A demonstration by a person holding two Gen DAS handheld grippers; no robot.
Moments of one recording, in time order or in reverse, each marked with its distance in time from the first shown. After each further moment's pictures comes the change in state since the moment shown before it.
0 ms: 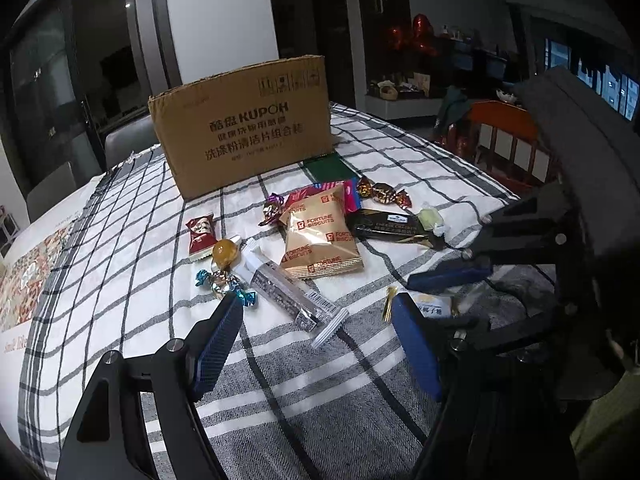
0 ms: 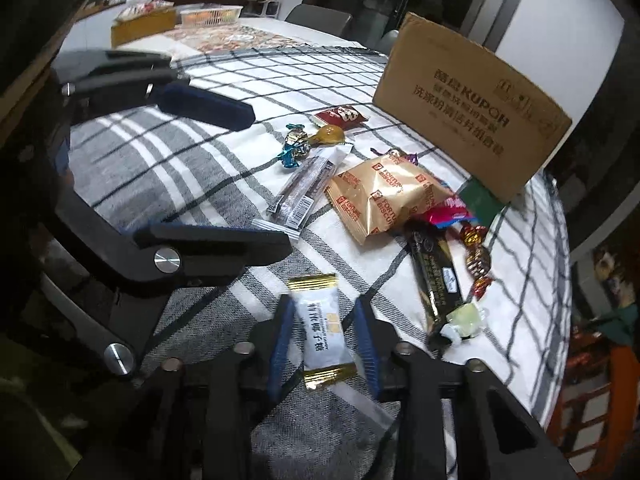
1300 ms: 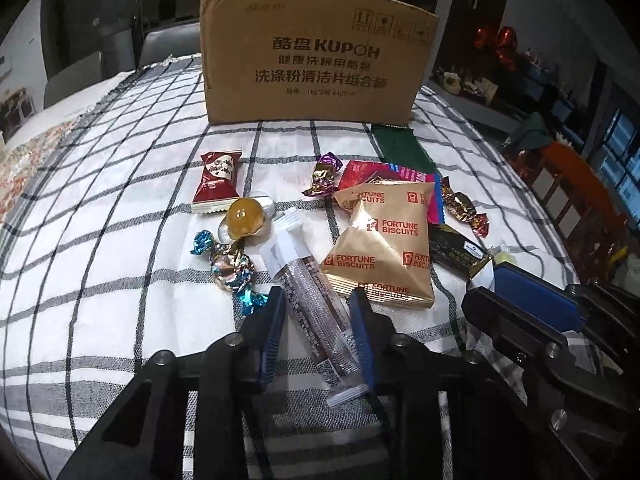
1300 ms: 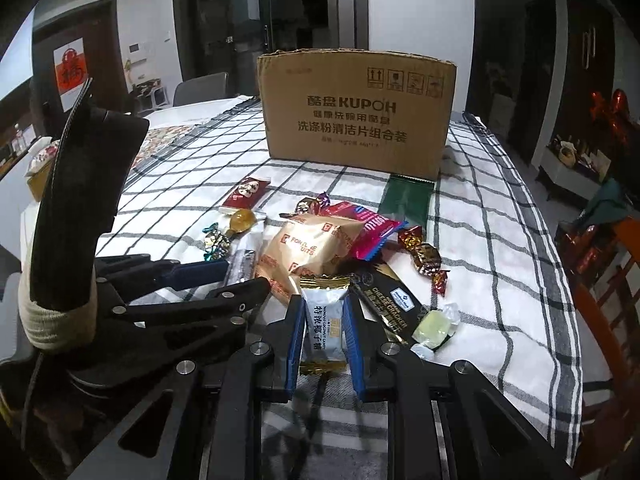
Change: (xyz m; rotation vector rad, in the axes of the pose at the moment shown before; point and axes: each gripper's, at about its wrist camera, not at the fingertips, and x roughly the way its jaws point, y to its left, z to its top) left arm 0.064 0.045 0.014 -0.347 0.177 -0.007; right arm -0.012 -0.035 0.018 0.481 -0.136 -0.110
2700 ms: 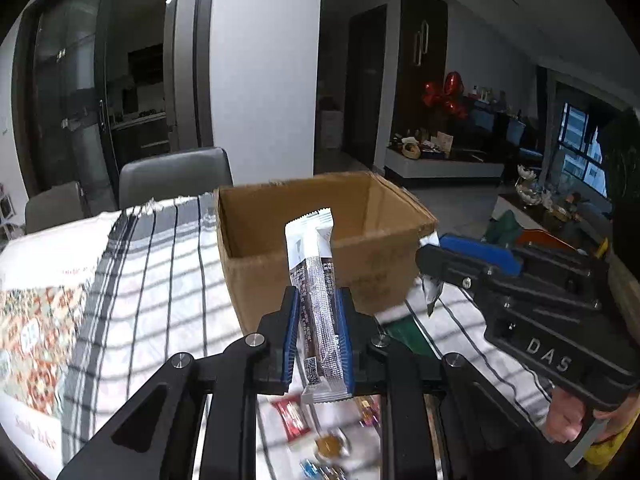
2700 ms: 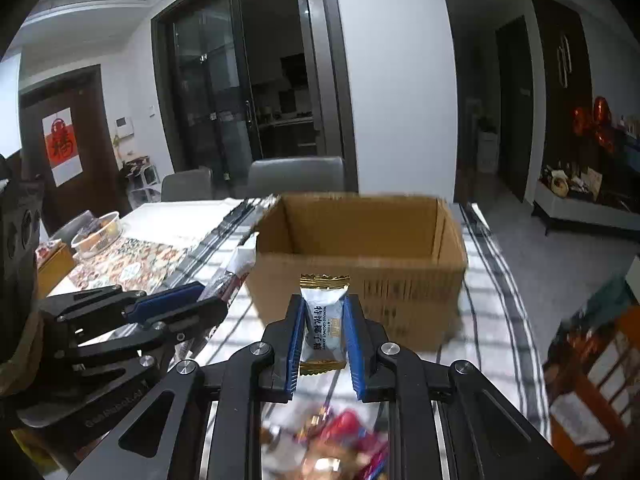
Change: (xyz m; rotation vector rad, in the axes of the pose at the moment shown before) left arm -0.076 0.034 0.176 0.204 -0.291 -0.063; right arm 0.003 -0.019 0.191 0.091 -0.232 0.000
